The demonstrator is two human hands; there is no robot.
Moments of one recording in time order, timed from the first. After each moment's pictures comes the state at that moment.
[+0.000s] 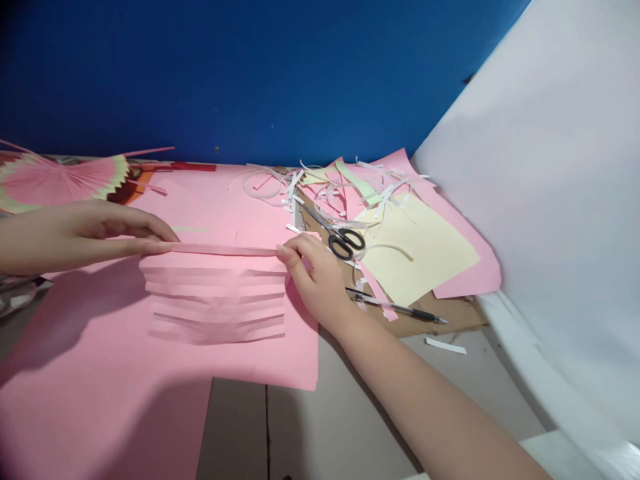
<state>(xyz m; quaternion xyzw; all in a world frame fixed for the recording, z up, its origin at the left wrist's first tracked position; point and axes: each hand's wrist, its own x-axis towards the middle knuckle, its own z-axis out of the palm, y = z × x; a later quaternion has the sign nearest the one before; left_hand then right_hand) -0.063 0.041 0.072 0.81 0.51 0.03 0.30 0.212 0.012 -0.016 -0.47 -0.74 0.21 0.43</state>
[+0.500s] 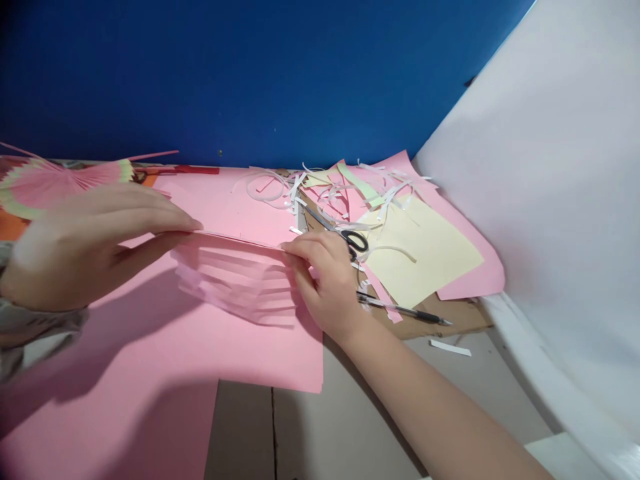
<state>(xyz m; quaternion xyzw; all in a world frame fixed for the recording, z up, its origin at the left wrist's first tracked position) -0.047 0.032 0.057 0.92 0.32 0.23 -0.06 0.213 0.007 -0.005 -0.41 -0.78 0.02 0.47</state>
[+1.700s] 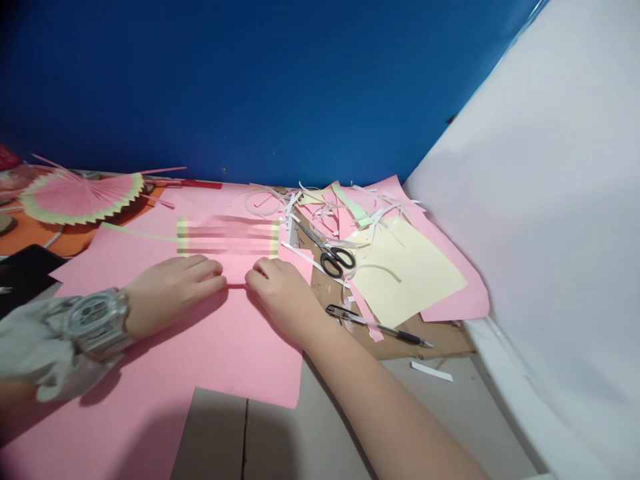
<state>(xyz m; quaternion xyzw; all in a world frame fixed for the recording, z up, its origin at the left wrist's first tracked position) -0.012 0.015 0.006 0.93 0.36 -0.04 -0.06 0.198 0.020 -0.021 -0.36 -0.92 0.03 0.15</state>
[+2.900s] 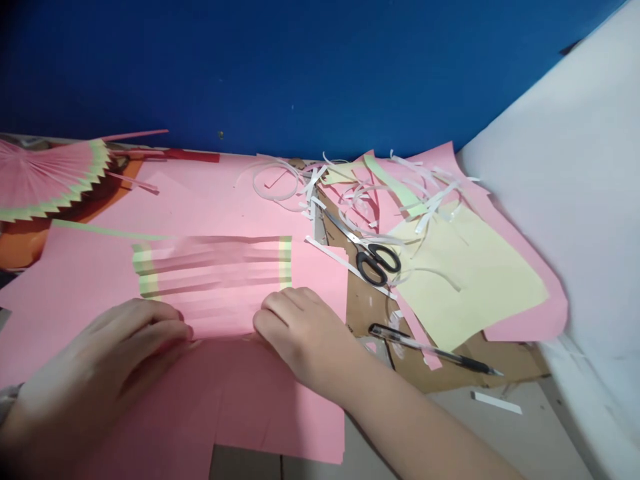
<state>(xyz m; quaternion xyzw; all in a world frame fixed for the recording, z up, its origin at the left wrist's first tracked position) -0.057 -0.025 -0.018 0.86 0.47 0.12 0.16 0.194 0.004 -0.018 -0.34 -0.92 0.14 0.10</state>
